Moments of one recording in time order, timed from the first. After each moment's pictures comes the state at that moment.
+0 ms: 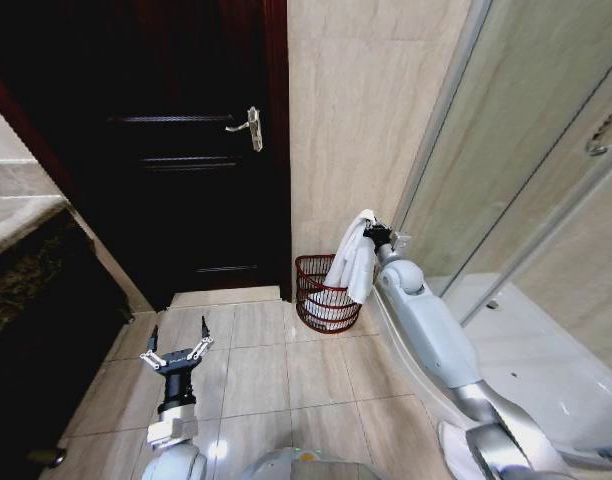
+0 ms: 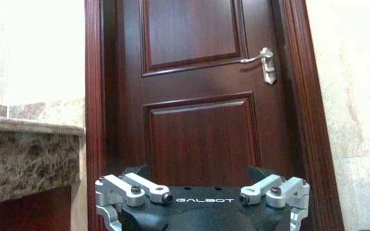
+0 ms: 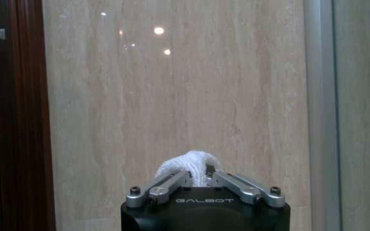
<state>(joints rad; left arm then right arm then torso) 1.81 -1.56 -0.64 -2.12 0.06 -0.43 -0.28 -0.56 1.19 0.16 1.50 0.53 -0.16 0.20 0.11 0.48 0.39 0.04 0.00</state>
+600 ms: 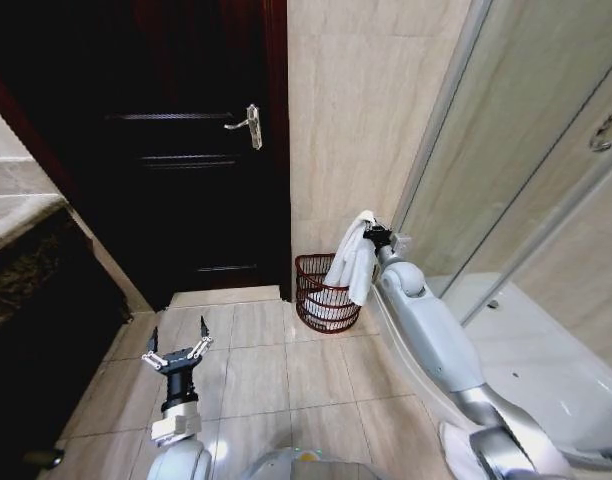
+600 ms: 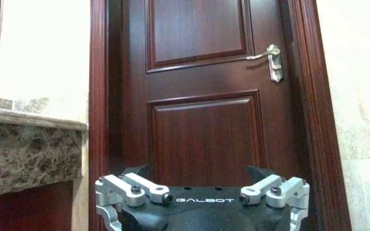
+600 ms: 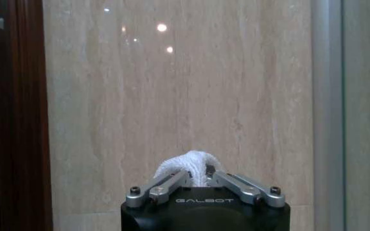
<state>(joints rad) 1.80 -1.55 -0.62 -2.10 0.06 -0.43 -0.32 -0.57 1.19 0.16 1.49 0.52 -0.16 0.19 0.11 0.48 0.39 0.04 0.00</state>
